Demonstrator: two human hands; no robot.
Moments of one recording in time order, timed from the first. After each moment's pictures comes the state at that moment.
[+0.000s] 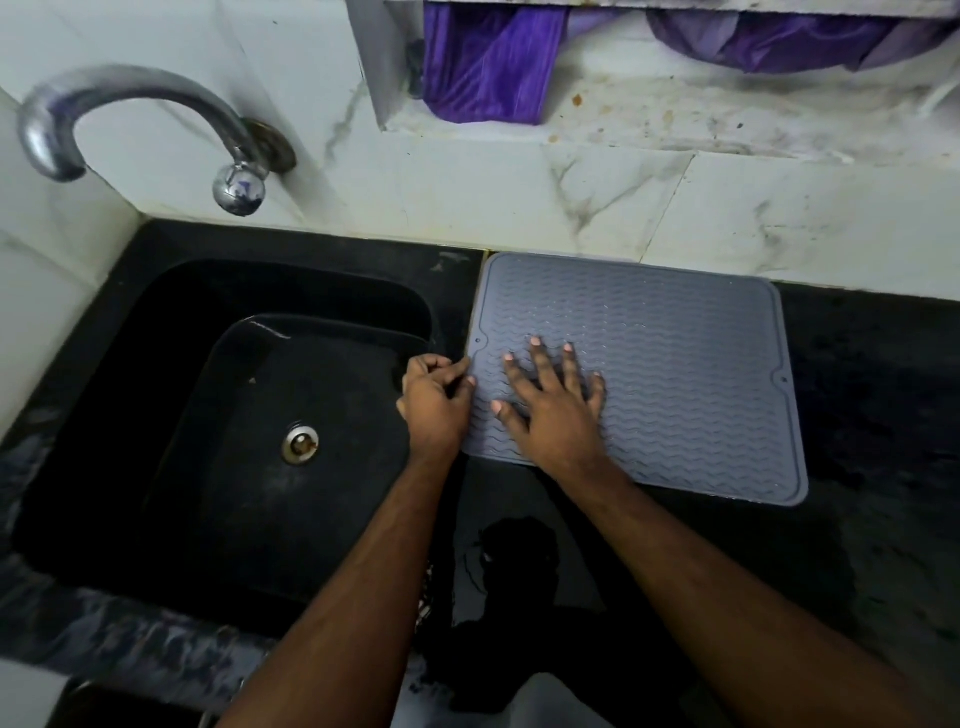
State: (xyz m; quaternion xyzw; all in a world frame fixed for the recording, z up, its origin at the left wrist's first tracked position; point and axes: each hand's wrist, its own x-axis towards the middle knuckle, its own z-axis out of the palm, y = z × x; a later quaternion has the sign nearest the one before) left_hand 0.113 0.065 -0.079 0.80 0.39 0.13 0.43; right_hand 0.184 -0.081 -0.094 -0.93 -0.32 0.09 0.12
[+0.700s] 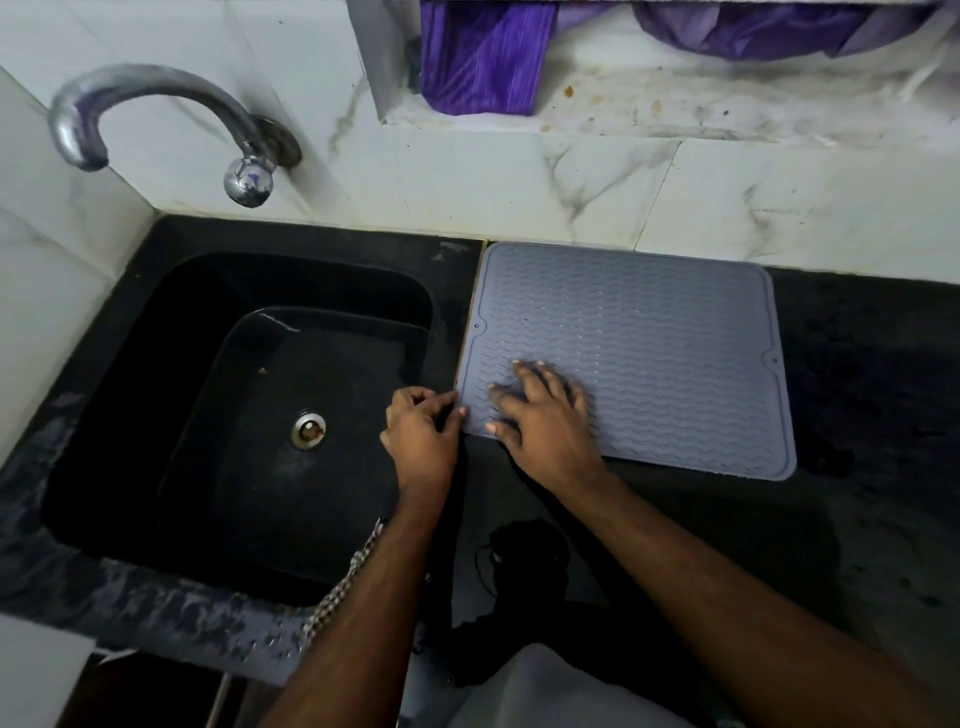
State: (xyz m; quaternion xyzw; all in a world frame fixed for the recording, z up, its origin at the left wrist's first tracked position) left_hand 0.054 0.038 -0.071 0.82 0.42 0.12 0.36; right_hand 0.151 -0.099 -0.079 -0.91 -0.38 0.11 0.14
